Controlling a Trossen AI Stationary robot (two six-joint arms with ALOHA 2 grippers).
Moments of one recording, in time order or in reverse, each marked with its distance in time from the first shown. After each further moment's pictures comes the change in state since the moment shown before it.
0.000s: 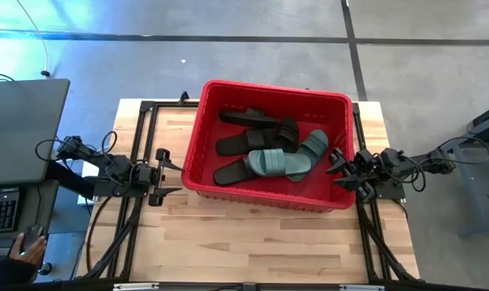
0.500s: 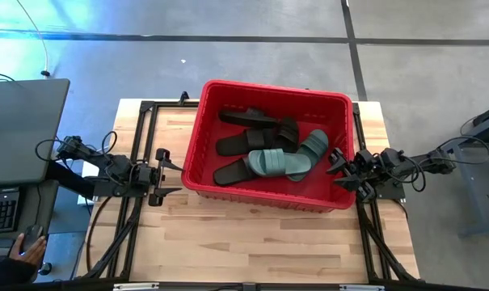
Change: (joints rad) left arm 0.000 0.000 0.000 0.000 0.000 0.000; right arm 0.000 0.000 0.000 0.000 0.000 0.000
